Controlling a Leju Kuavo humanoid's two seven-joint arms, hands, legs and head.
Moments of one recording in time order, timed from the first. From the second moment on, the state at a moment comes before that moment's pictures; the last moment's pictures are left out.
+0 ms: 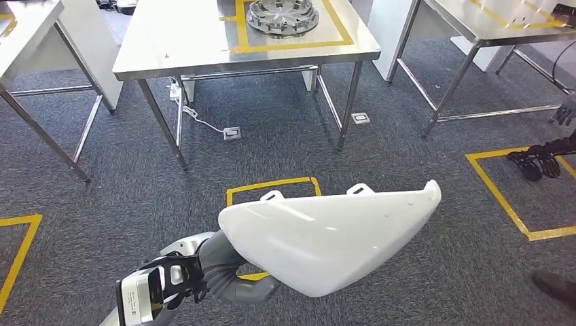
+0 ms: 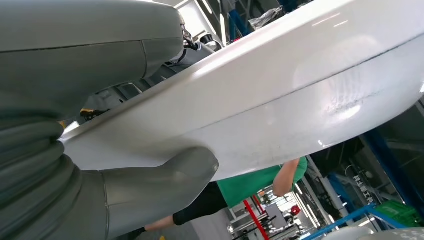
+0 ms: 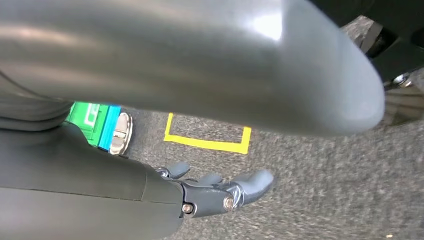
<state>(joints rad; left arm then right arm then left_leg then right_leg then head) -0.33 0.01 -0.68 -1.65 -0.01 -0.38 -0.64 -0.05 0.05 -0.99 -0.20 1.28 0.16 0.01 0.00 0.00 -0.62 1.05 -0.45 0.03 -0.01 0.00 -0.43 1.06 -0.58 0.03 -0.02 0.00</state>
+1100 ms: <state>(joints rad) -0.34 0.01 -0.68 -1.66 -0.01 -0.39 -0.64 -0.05 0.05 -0.99 -0.20 1.28 0.15 0.01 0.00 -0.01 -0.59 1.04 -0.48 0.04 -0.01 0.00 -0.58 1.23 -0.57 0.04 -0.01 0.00</state>
